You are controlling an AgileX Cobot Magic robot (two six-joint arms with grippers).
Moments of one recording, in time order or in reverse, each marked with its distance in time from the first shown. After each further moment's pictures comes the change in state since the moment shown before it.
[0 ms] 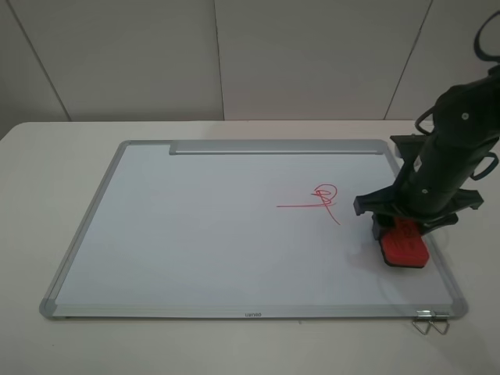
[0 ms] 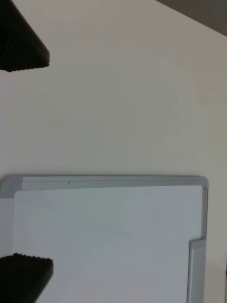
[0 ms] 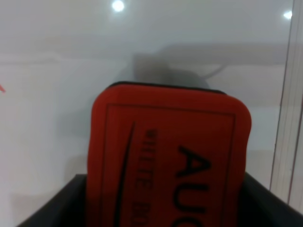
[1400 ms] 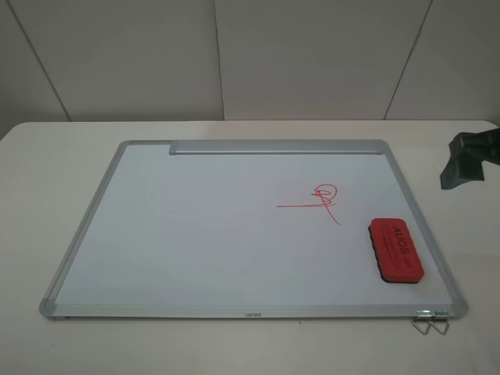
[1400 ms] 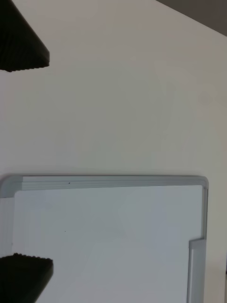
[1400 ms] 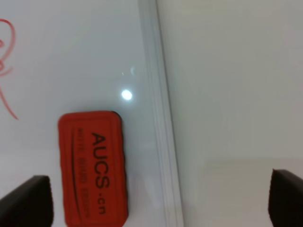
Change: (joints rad) left arm 0.000 0.000 0.000 0.000 0.000 0.000; right arm -0.266 -0.580 0.030 0.108 0.196 -0.236
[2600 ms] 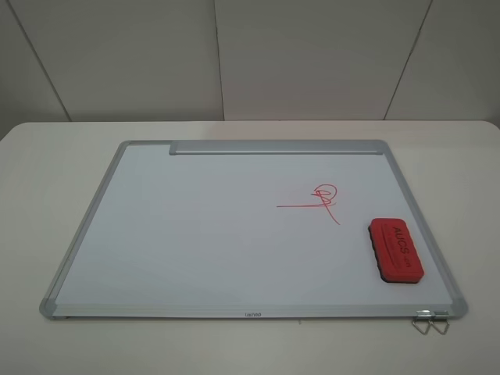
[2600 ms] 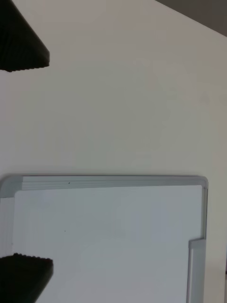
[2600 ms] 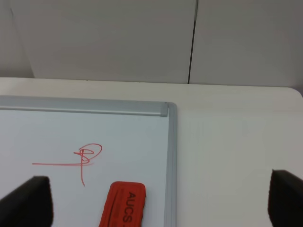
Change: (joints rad) left arm 0.000 0.000 0.000 0.000 0.000 0.000; right arm 0.000 -1.152 0.154 0.062 0.230 -0.176
